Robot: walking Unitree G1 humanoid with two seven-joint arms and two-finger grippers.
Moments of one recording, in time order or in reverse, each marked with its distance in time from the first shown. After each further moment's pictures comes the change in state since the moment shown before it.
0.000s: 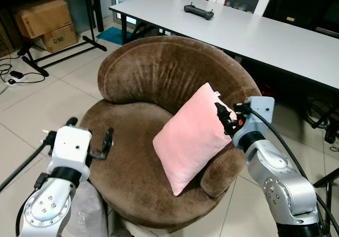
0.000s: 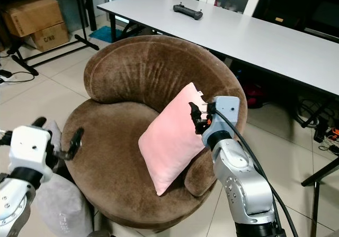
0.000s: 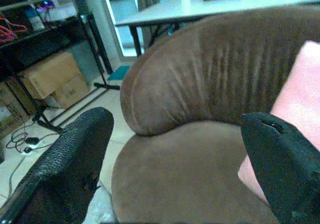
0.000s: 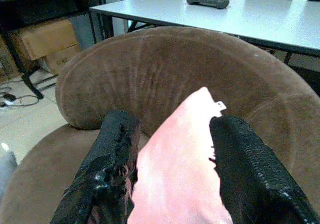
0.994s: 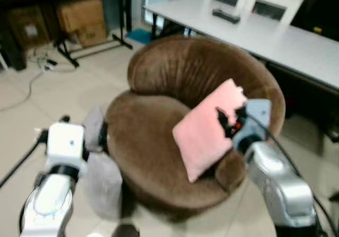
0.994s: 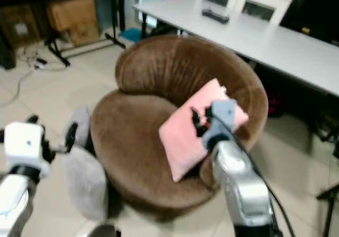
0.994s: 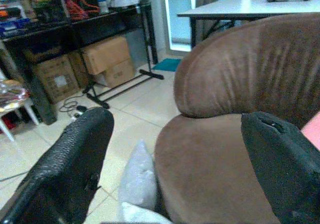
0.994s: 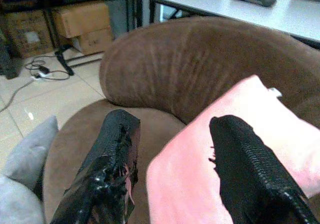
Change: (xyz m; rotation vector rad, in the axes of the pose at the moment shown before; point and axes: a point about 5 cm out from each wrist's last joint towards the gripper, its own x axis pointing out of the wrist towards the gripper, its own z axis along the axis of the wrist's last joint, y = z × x) left arm 0.001 0.006 -0.005 -0.041 0.016 0.081; right arm 0.002 0.003 -0.010 -0.037 0.040 0.008
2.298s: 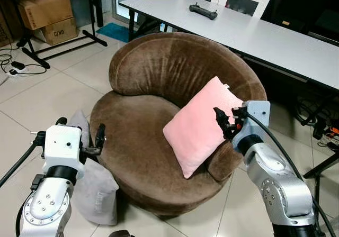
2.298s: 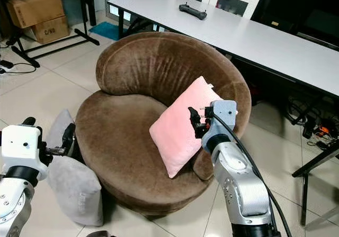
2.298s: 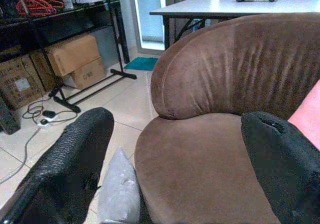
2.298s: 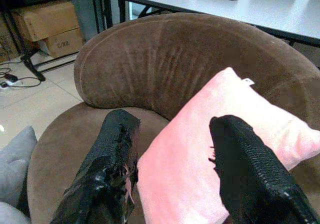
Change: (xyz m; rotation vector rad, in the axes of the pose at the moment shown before) left arm -0.001 0.000 -0.001 -0.011 0.005 -0.004; right arm -0.001 -0.003 -0.001 0.038 -0.005 0.001
